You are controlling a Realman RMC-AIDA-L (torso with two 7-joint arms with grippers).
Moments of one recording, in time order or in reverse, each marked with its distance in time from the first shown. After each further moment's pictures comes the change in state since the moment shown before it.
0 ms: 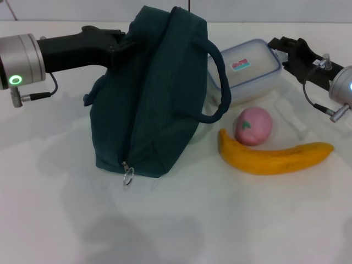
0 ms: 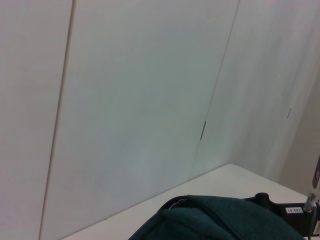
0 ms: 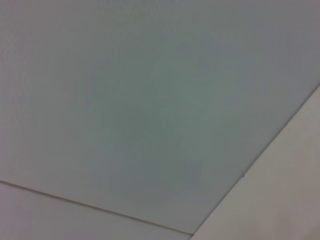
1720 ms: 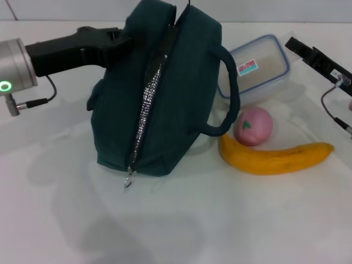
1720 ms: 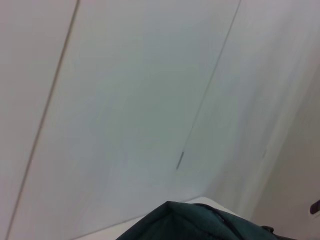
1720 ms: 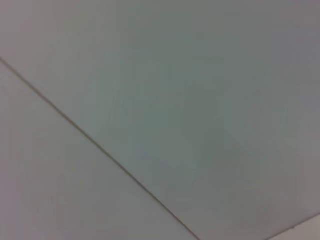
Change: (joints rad) left arm 0.045 0.002 0.001 -0.011 -0.116 0.082 -0.042; right arm -0.126 -0.001 -0.019 -0.018 0.117 -0.245 -0.531
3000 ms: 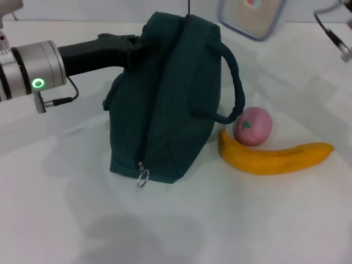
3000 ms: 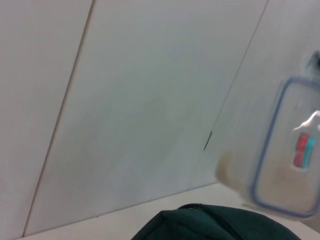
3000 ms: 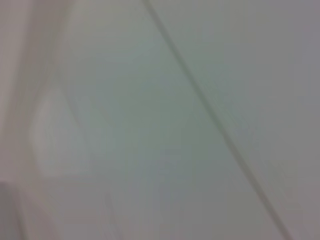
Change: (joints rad) left arm -0.089 -0.005 0.015 -0.152 0.040 -0.157 0.041; right arm 0.063 -0.008 0.062 -0.207 0.025 -0.258 -0.252
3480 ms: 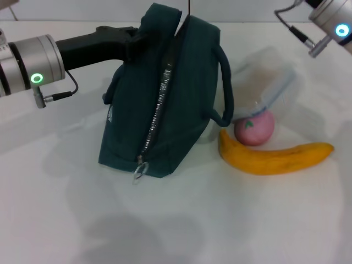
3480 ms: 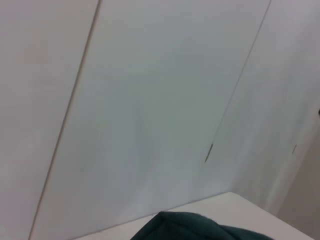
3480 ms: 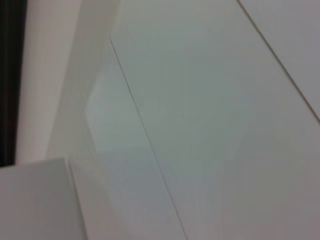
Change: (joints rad) left arm -0.002 0.002 0.000 0.003 -0.033 -0.005 0.015; right arm 0.098 0.010 -0.108 -0.016 -0.008 -0.017 0.028
